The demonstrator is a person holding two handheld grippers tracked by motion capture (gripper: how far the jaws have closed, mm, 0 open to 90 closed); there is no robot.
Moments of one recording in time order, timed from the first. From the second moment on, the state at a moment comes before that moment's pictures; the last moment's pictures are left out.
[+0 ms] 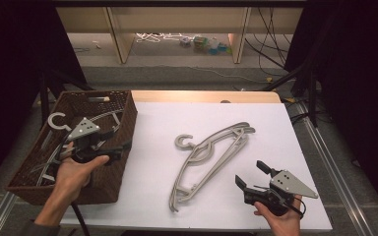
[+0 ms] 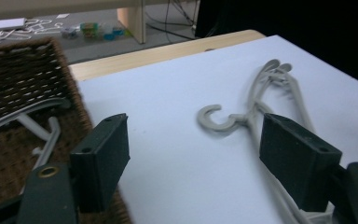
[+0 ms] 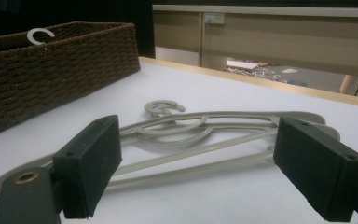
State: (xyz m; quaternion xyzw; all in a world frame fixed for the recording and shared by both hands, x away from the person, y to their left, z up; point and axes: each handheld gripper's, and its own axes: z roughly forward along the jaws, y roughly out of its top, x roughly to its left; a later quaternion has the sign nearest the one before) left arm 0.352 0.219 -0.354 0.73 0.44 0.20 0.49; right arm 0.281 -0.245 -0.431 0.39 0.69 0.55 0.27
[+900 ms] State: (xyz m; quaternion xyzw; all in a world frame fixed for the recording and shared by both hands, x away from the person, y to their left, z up) left arm 0.331 0.159 -0.396 0.71 0.39 0.17 0.55; right arm 0.285 -0.246 -0.432 0.36 0.69 0.56 0.28
